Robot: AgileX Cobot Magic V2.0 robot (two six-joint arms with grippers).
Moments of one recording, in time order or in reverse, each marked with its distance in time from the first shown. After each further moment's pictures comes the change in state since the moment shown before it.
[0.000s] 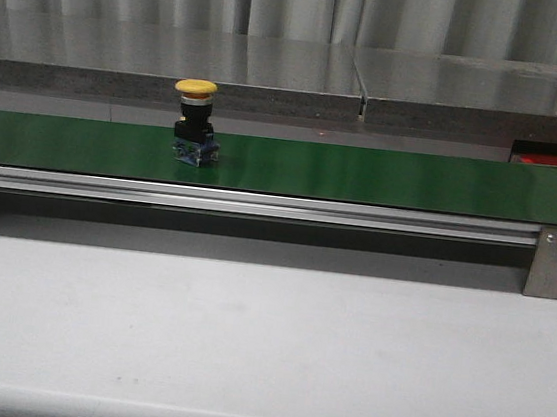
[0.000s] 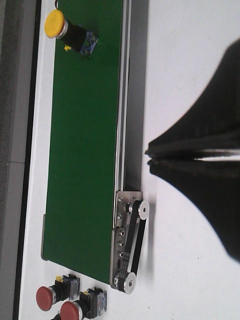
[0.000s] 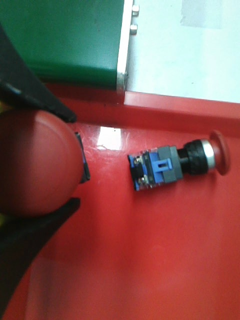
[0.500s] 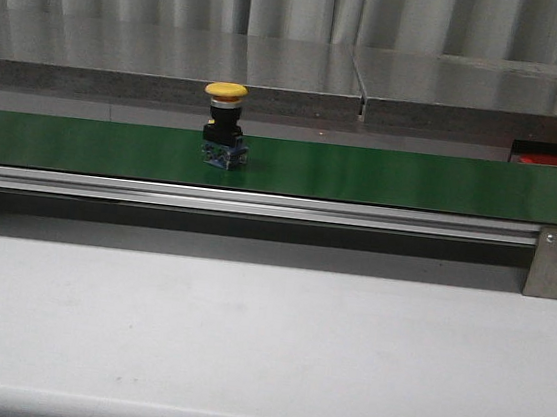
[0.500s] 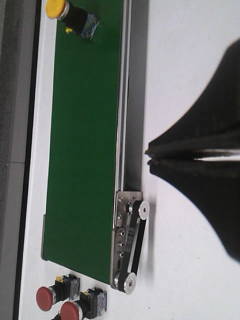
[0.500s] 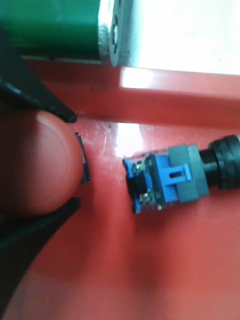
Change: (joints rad) left arm 0.000 0.000 0.000 0.000 0.000 0.000; right arm 0.022 0.111 0.000 0.005 -0.040 0.000
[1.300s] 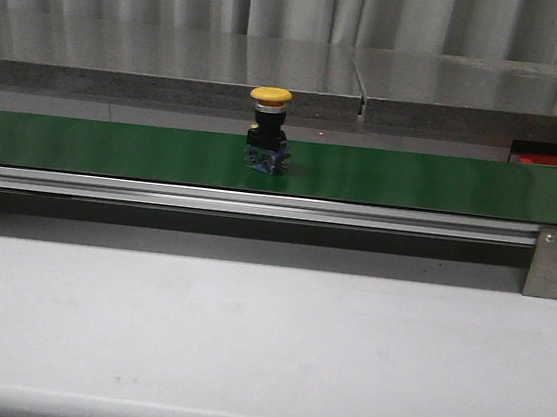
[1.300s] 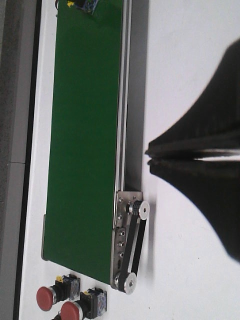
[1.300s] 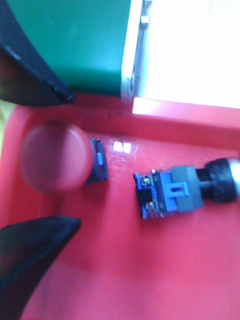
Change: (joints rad) left arm 0.000 0.000 0.000 0.000 -0.002 0.000; right arm 0.014 -0.092 -0.004 -0.035 0.057 0.004
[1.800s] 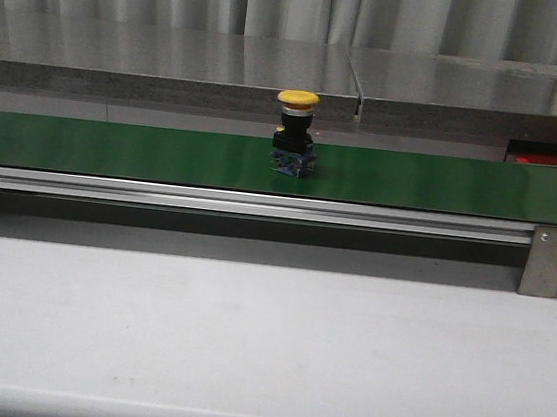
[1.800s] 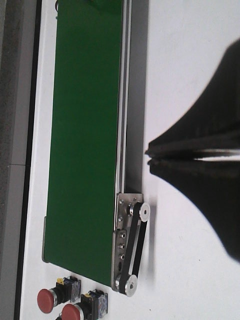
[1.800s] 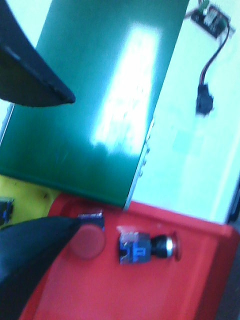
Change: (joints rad) left arm 0.000 0.000 0.000 0.000 0.000 0.000; right arm 0.167 -0.300 0.000 0.001 0.148 0.002
